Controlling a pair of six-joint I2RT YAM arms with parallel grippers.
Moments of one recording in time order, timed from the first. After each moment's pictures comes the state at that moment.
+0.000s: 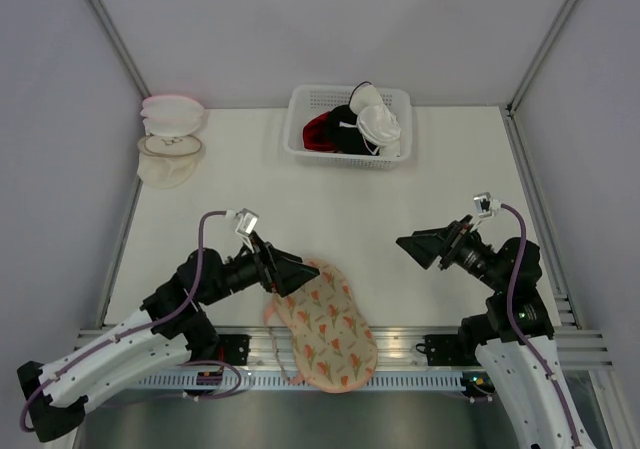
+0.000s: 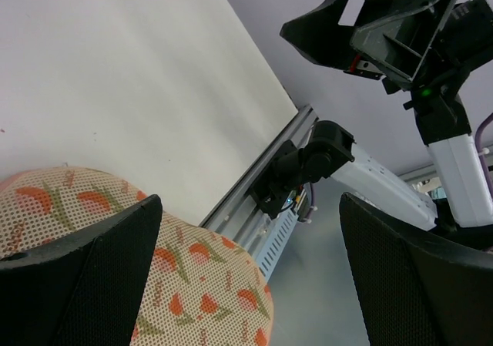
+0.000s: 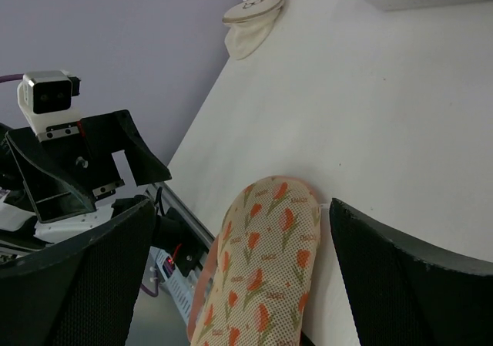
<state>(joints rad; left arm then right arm) -0.93 0.47 0.45 -0.07 0.13 -0.79 0.17 0.32 0.45 -0.17 -0.65 0.76</state>
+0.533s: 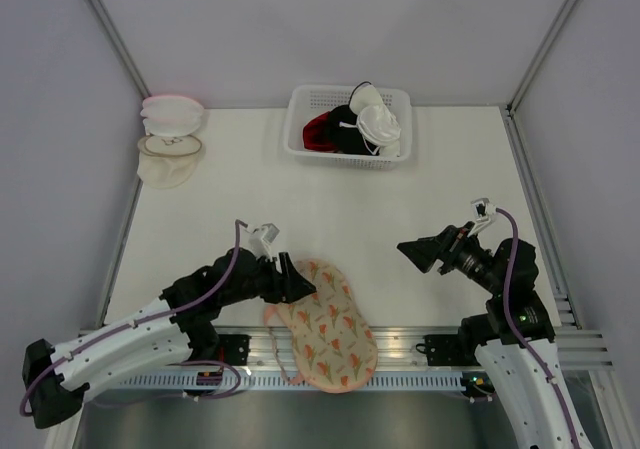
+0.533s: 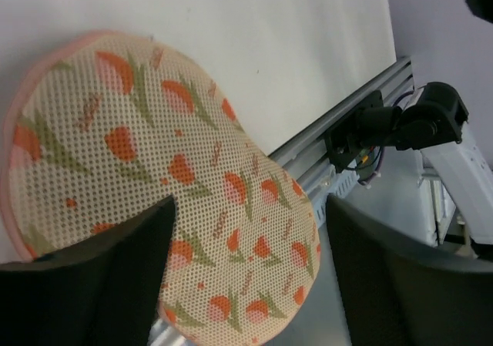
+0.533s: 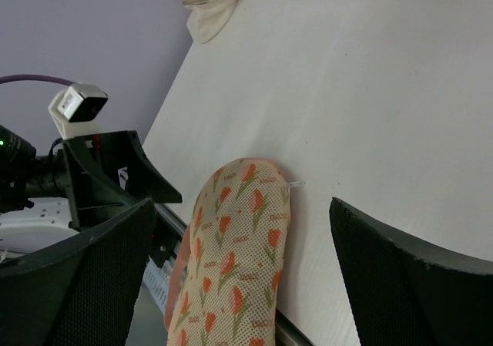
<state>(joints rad) -0.95 0.59 0.43 -0.30 0.06 -0.89 0.17 0.30 0.45 -0.31 -0.61 0.68</state>
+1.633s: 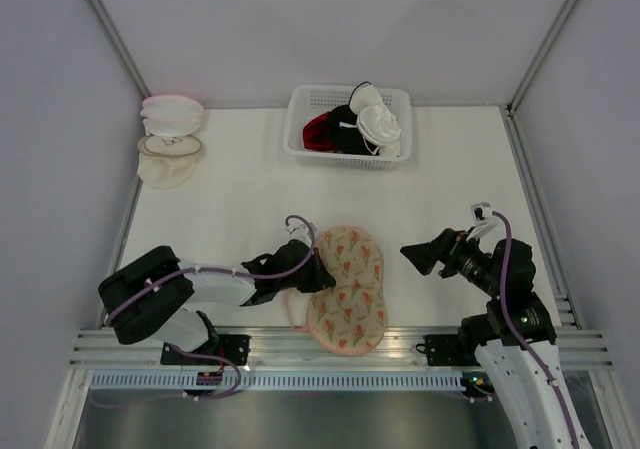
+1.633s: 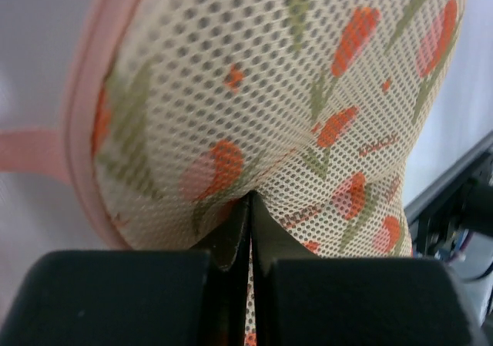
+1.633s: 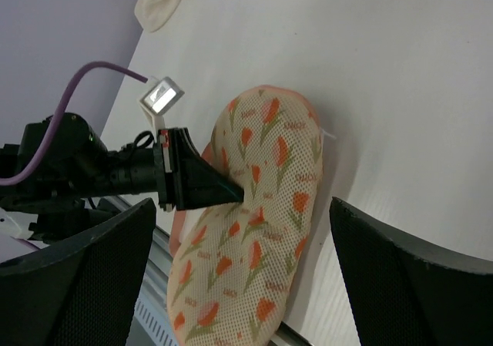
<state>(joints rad) -1.00 1.42 0.40 0.30 -0.01 -0.97 0.17 0.29 0.45 -0.43 -0.52 0.60</state>
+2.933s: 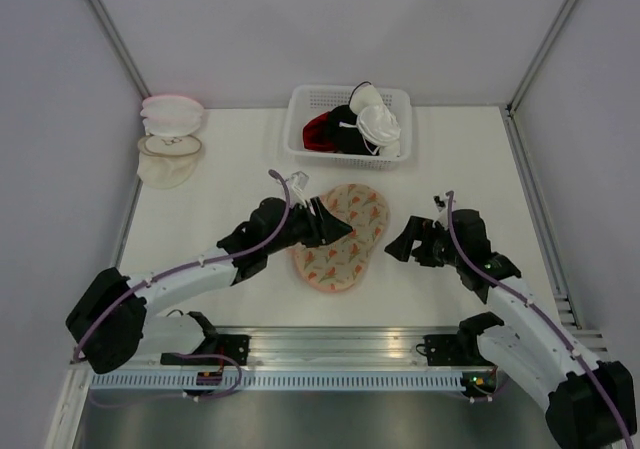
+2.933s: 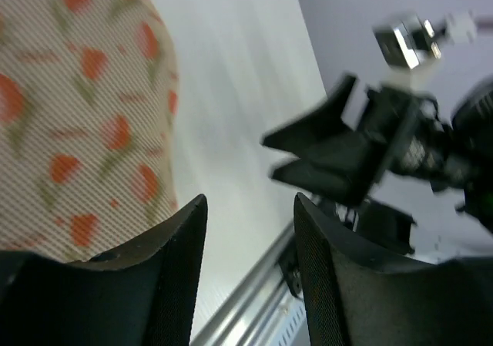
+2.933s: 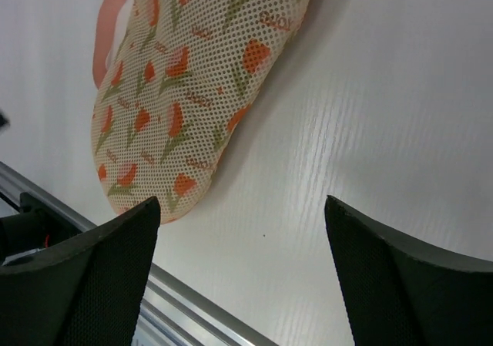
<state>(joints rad) -0.75 1.26 0.65 0.31 0.16 -0.87 0.30 0.78 0.43 -0.30 -0.35 0.57</state>
